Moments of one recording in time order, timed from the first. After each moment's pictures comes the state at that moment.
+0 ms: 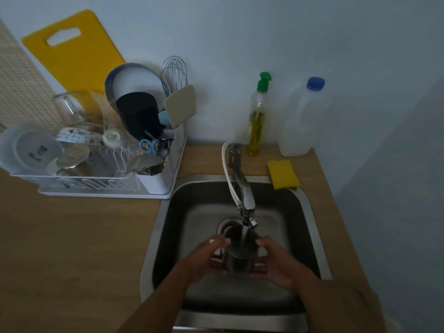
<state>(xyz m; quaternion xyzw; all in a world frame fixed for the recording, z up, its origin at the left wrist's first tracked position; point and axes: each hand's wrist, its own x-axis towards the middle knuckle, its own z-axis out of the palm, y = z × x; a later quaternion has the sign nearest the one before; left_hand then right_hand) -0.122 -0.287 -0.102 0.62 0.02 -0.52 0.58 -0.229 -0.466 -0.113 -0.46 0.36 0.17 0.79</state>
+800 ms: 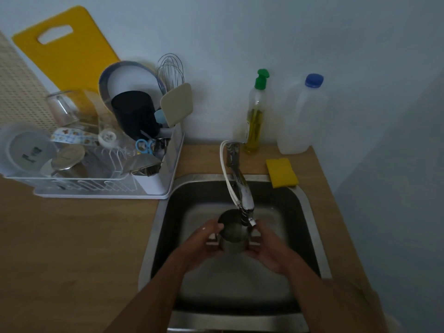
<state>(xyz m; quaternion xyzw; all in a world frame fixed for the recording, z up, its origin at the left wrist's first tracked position) -0.100 -0.293 -0.092 0.61 0.03 -0.49 0.62 -0.199 -0.462 -0.106 -0.48 0.36 0.11 0.80</state>
